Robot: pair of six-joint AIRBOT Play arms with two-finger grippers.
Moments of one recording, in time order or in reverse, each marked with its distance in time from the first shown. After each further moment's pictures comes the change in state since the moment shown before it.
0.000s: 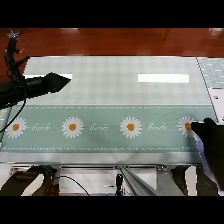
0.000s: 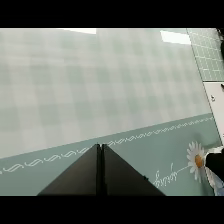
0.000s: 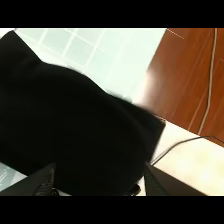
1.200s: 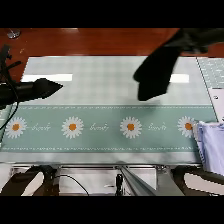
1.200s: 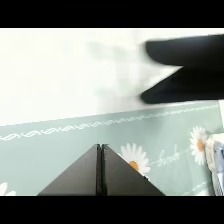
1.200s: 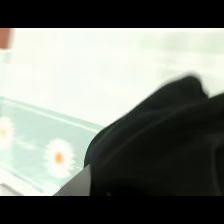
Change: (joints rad) left arm 0.142 0.017 0.000 0.008 -0.201 -0.009; right arm 0.731 -0.780 0.626 1.041 -0.225 -0.038
